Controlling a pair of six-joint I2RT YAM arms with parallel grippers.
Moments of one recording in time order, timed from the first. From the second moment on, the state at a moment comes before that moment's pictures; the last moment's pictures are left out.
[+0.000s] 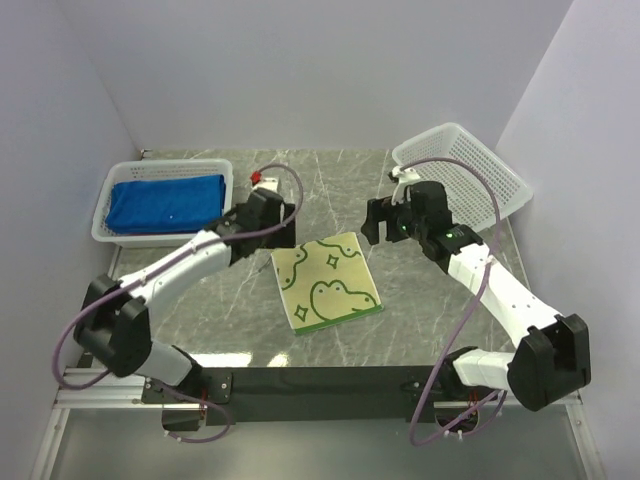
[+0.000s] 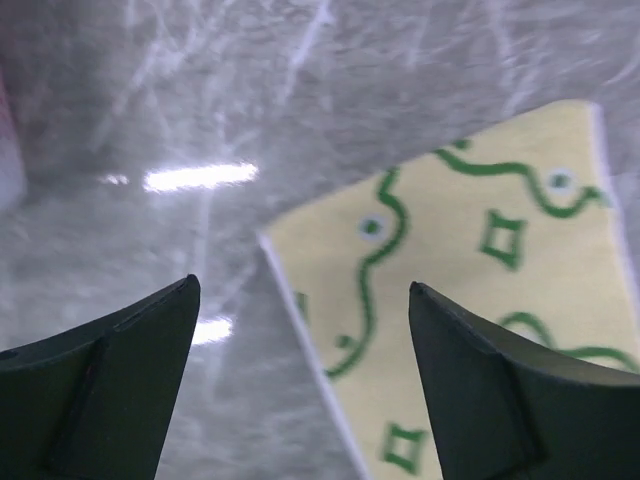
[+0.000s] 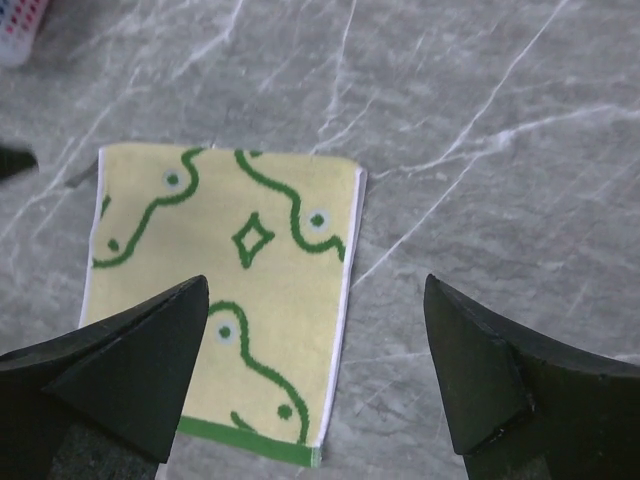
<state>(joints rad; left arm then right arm) -0.64 1.43 1.07 -0.42 -0.30 -0.50 0.37 1.23 0.96 -0.28 -0.14 0.14</state>
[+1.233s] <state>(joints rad) -0.42 2.06 1.52 -0.81 0.19 0.21 0.56 1.20 0.91 -0.39 0.00 0.06</state>
